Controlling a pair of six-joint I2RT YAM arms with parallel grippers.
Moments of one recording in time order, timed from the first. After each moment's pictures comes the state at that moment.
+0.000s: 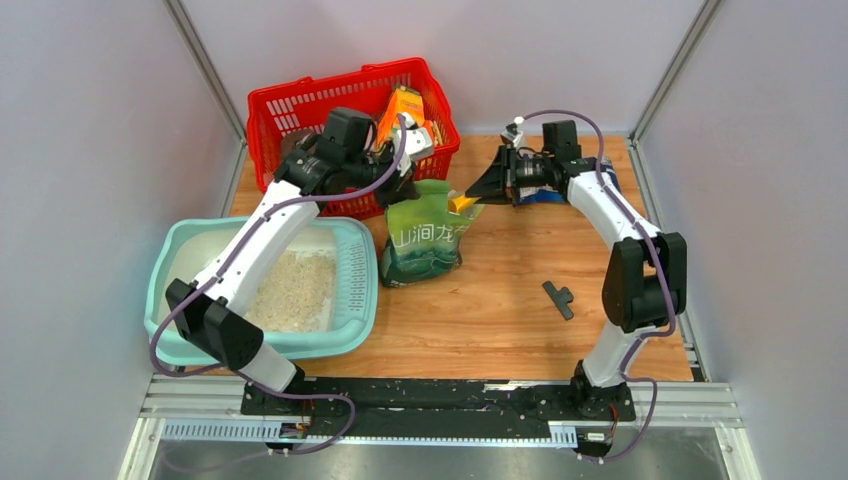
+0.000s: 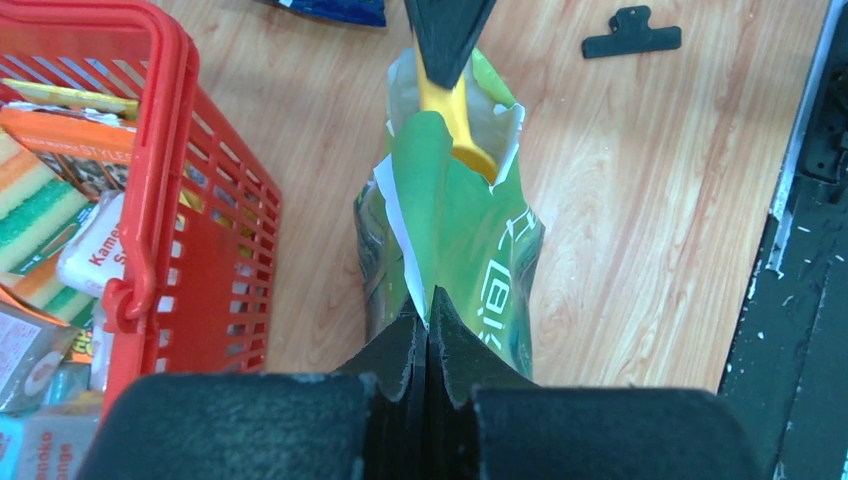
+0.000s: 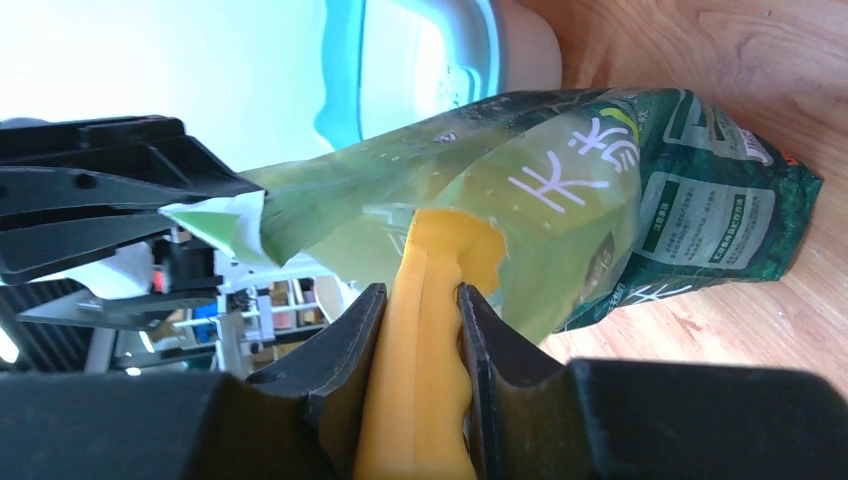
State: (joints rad) left arm -0.50 1.53 1.65 -0.77 0.59 0.45; right arm 0.19 1.77 1.46 -0.42 -1.13 0.63
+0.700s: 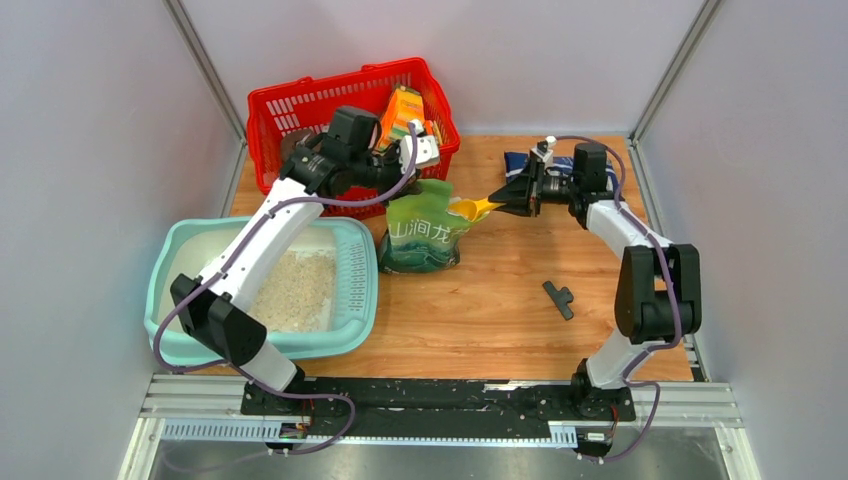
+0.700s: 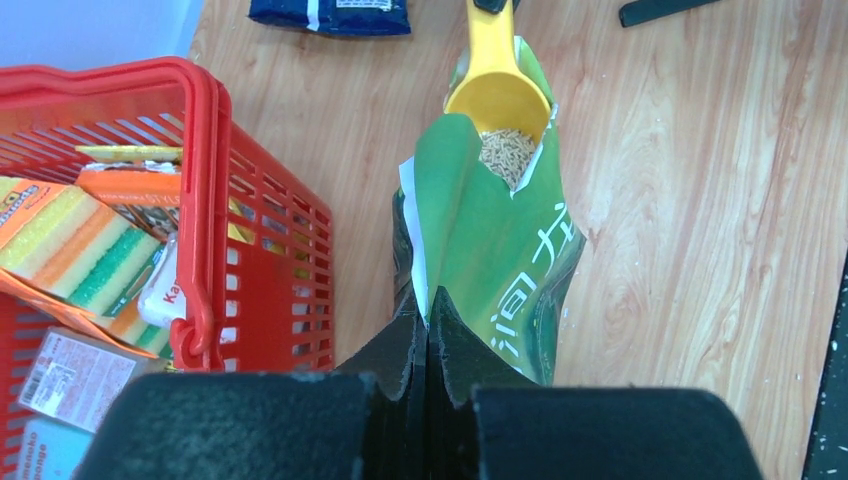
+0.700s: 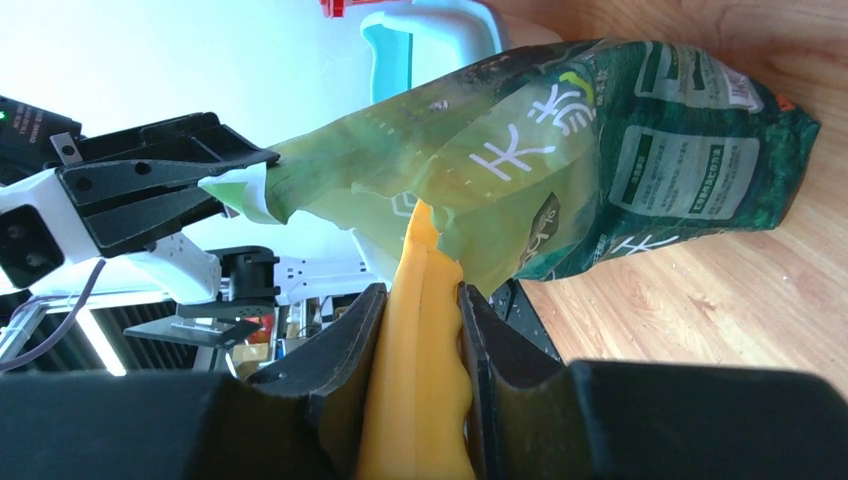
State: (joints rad) left arm -0.51 1.57 1.70 -0.78 0.57 0.62; right arm 0.04 1.70 1.17 -0.03 -1.25 0.92
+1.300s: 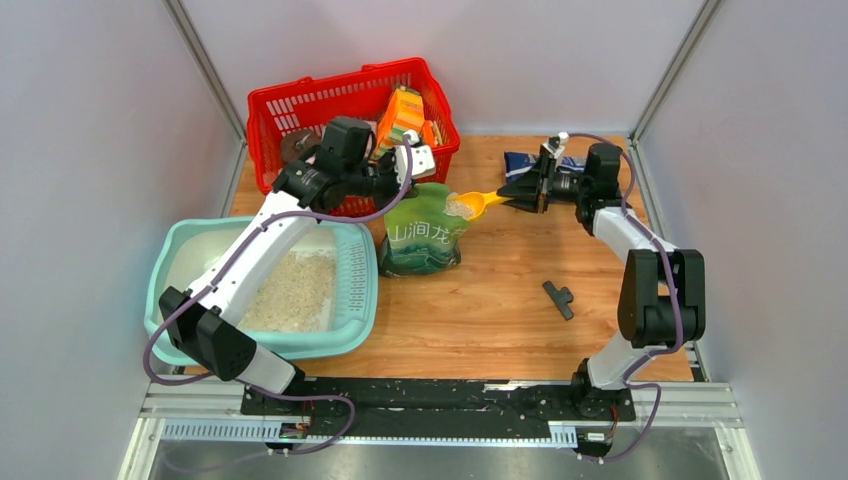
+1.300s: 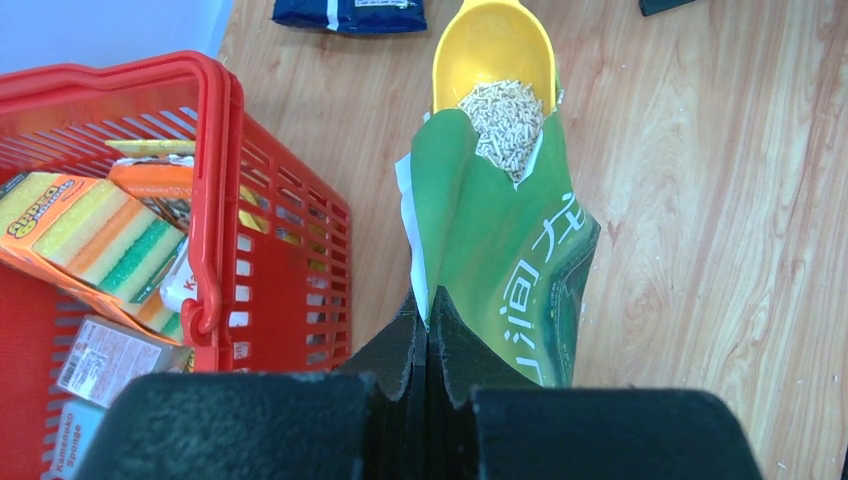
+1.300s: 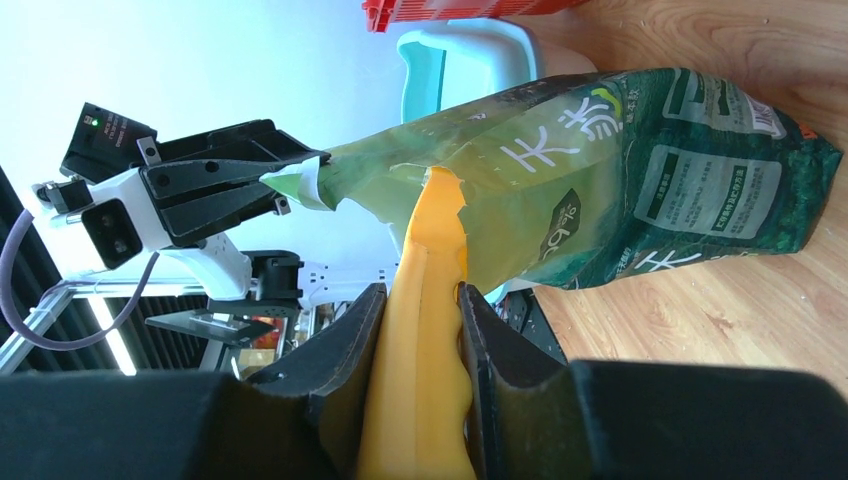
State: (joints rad) left arm -0.52 1.48 1.58 -0.71 0.53 0.66; right arm -0.01 1.65 1.06 0.32 -1.28 1.16
